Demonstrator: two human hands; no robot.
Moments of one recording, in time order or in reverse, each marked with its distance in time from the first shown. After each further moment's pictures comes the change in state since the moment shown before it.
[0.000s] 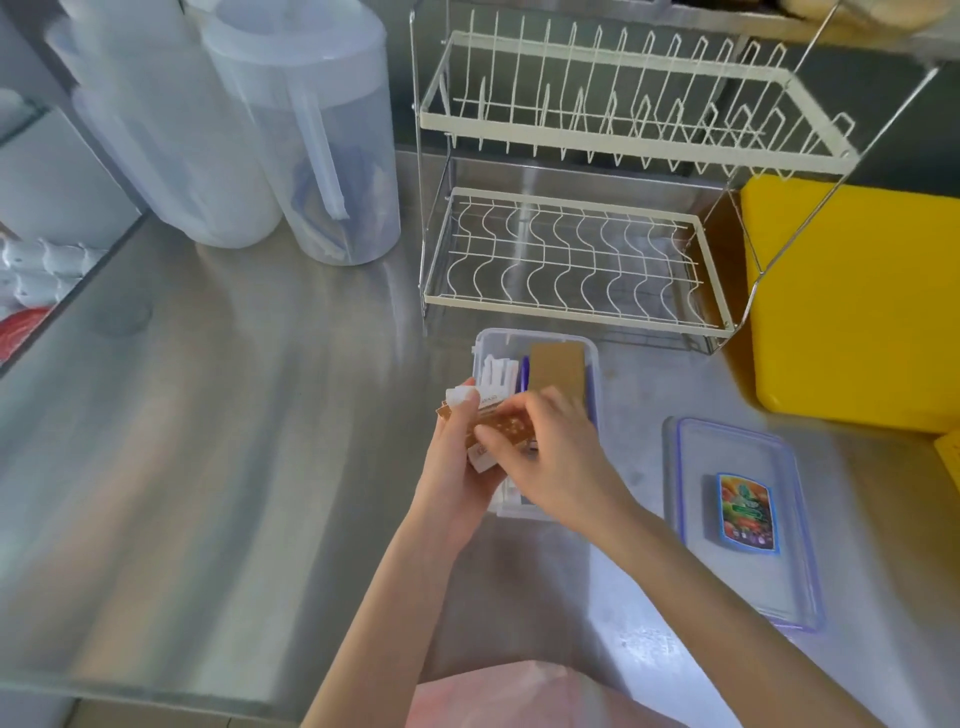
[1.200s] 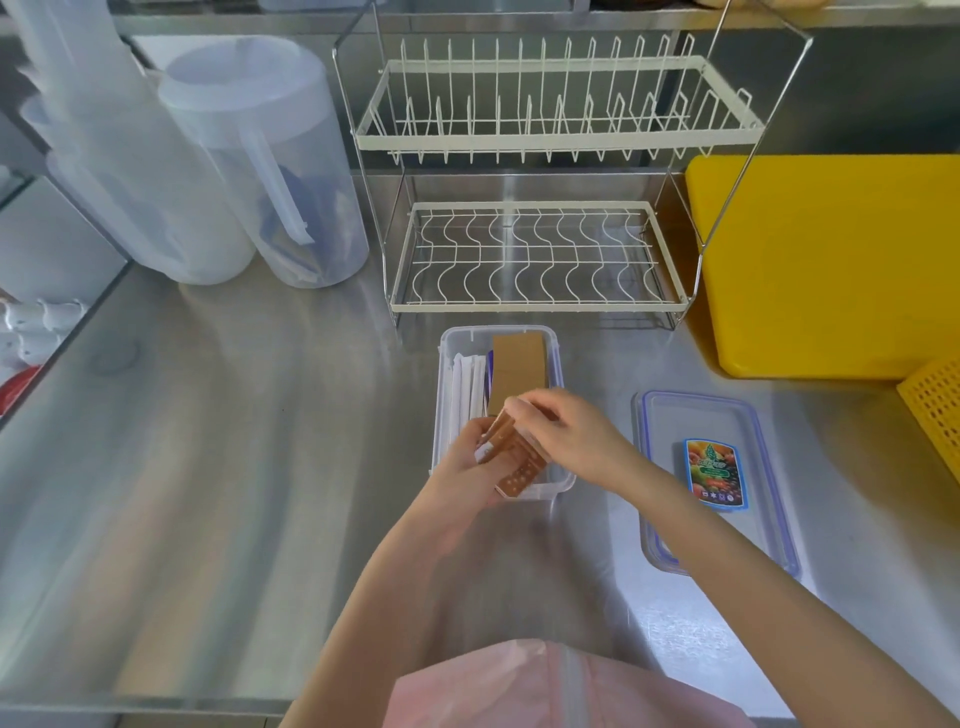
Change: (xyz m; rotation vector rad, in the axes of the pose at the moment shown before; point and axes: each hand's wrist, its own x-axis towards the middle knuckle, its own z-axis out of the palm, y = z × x) left_hand -0.023 -0.023 0.019 0.742 -0.071 -0.094; right_hand -0.005 0.054 -0.024 0.279 -0.099 0.046
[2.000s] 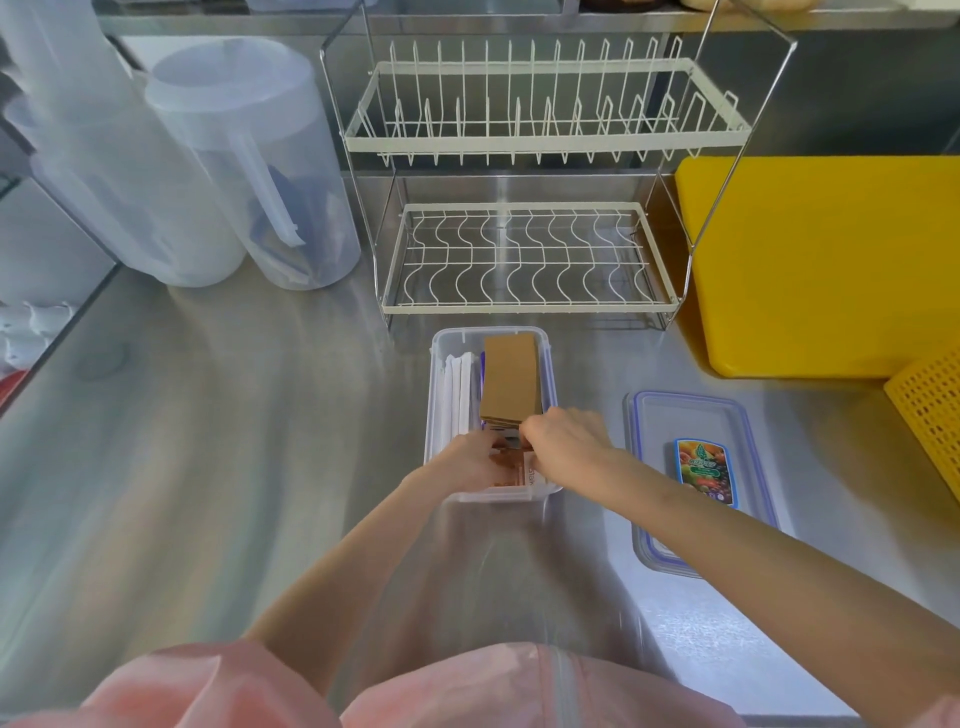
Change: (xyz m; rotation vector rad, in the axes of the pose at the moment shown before) left_hand 0.066 -0.011 -0.005 1.073 -0.172 -0.072; right_hand 0.017 0.012 0.010 -0.973 -0.174 0.054
